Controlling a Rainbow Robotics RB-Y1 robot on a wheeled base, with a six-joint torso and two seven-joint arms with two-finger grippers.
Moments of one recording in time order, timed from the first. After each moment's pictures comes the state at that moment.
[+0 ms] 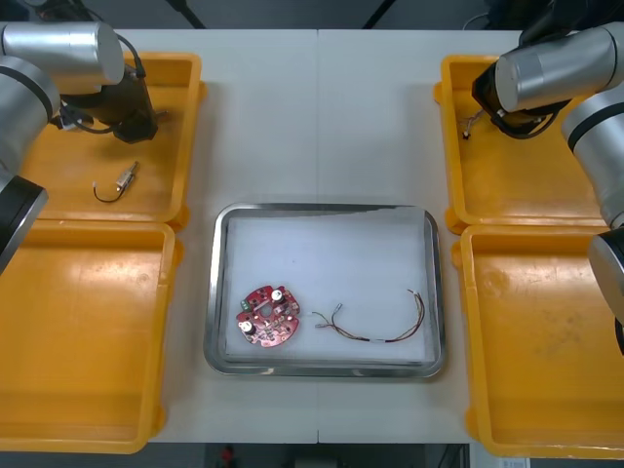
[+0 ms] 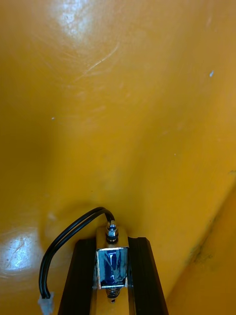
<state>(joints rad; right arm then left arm) -1.09 -0.46 0.17 -0.68 -0.26 0.89 0.51 -1.26 0.52 -0.38 -0.32 0.76 0.82 0.27</state>
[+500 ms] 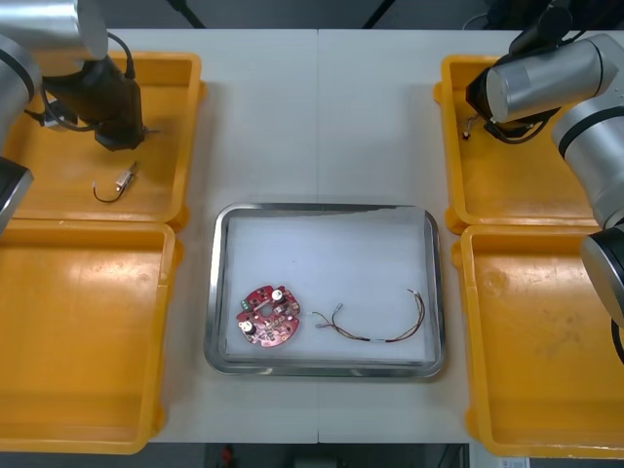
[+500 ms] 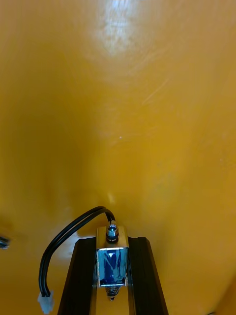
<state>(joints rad) -1.10 -0.45 0.21 -0.61 -0.25 0.80 0.51 -1.31 0.56 -0.38 -0.31 0.80 1.09 0.07</state>
